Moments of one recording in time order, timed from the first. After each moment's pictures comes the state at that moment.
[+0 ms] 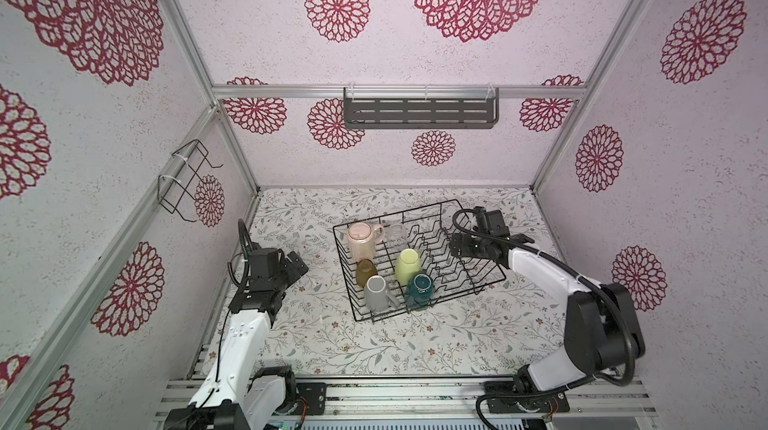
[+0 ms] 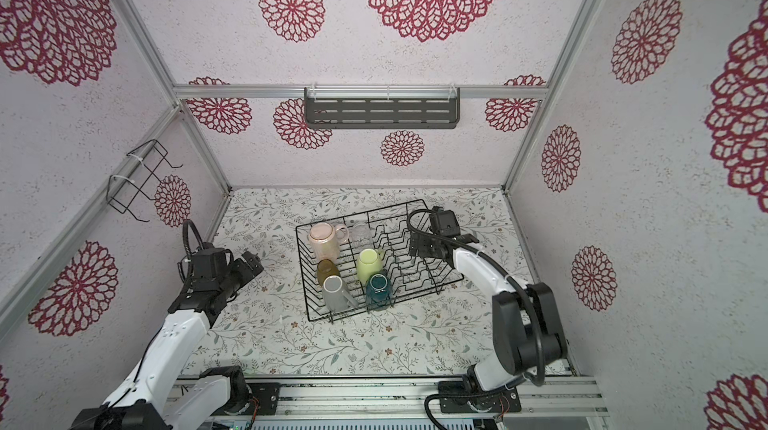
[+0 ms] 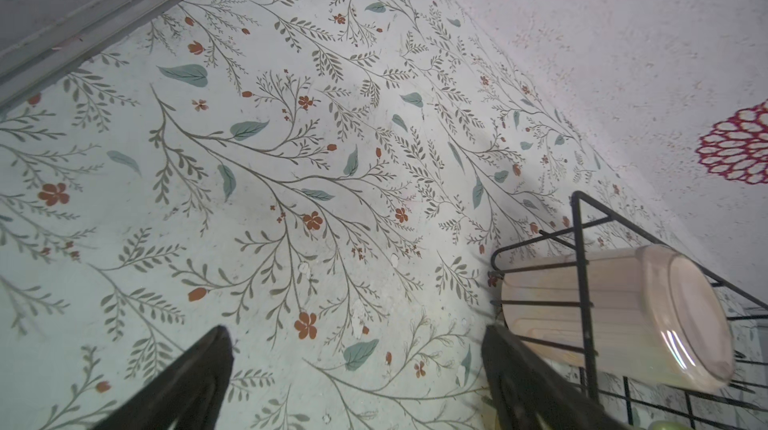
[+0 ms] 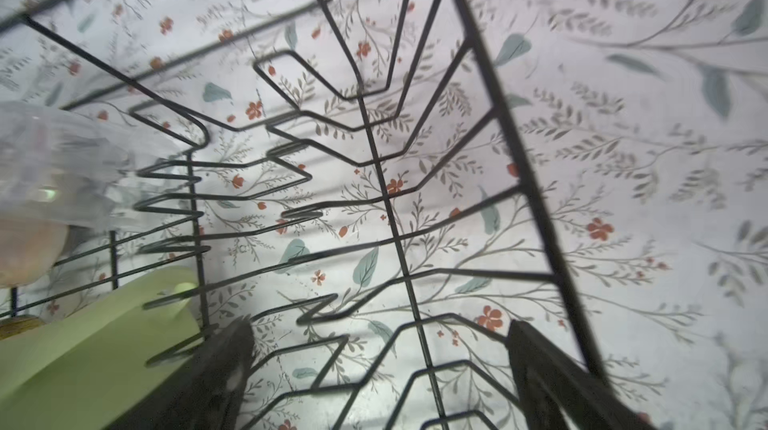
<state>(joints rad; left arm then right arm) 0.07 1.03 0.61 -0.32 -0.07 -0.58 0.30 1.45 0.99 -0.35 0.00 0.33</state>
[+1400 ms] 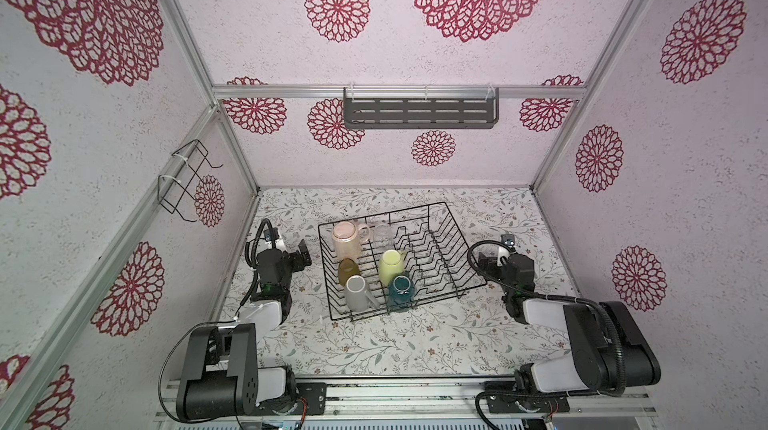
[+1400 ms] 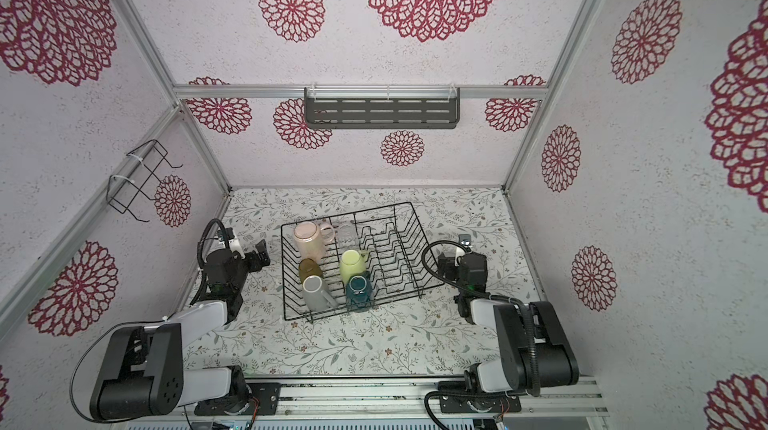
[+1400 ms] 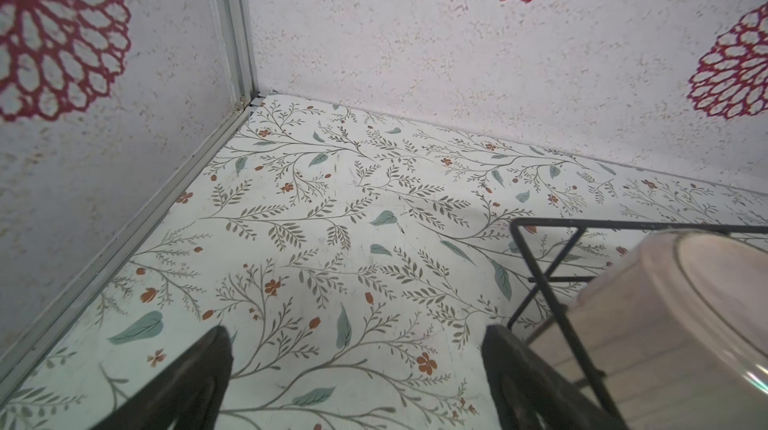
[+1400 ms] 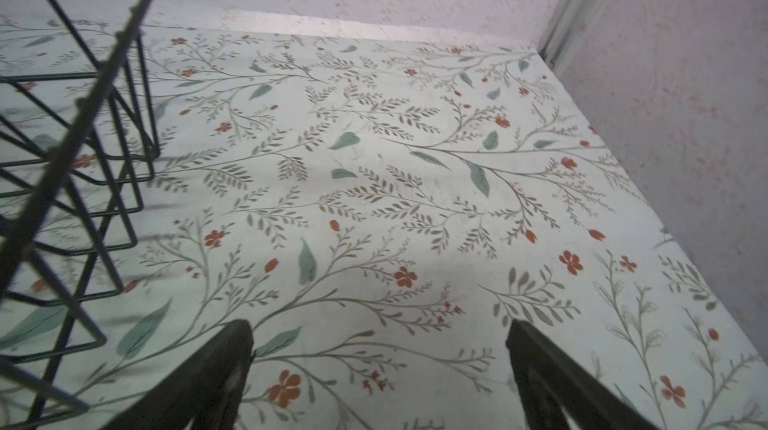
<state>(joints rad) 0.08 1.34 0.42 0.60 -0.07 -0.13 0.17 1.40 0.33 0.68 0.16 -0.02</state>
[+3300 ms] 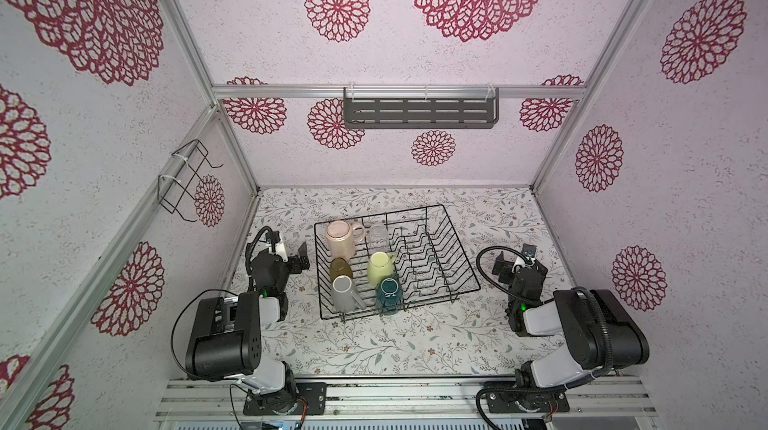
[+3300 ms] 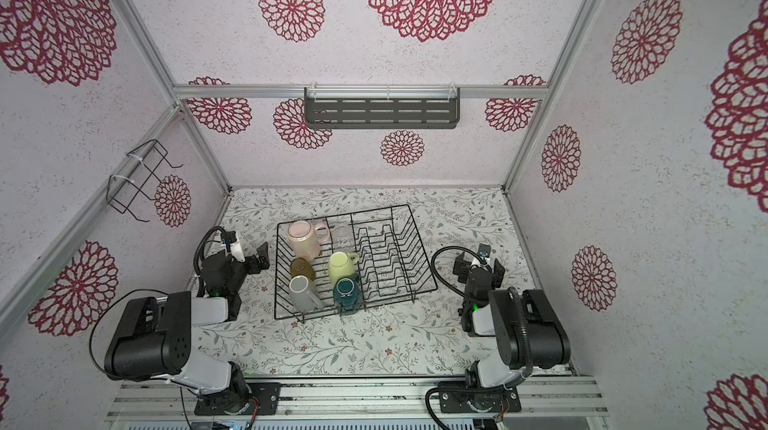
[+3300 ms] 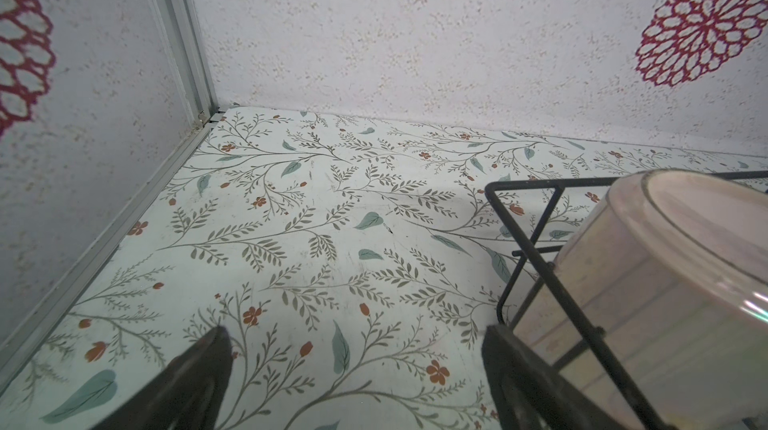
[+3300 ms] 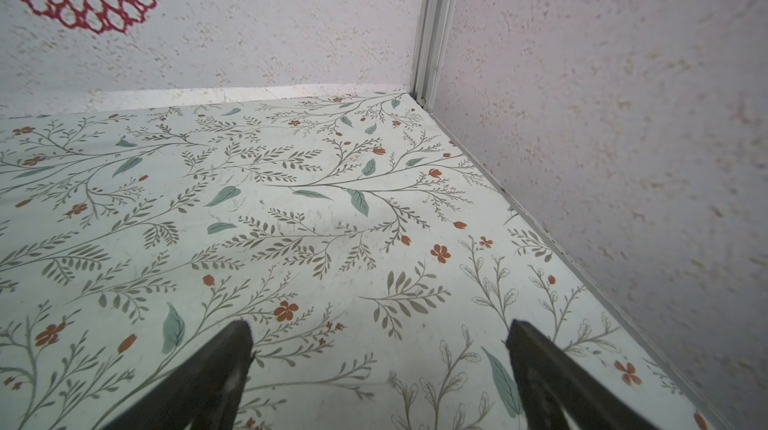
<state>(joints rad) 0.18 1.54 0.38 0.89 0.15 -0.03 0.05 1.55 0.22 1.09 0.37 0.03</state>
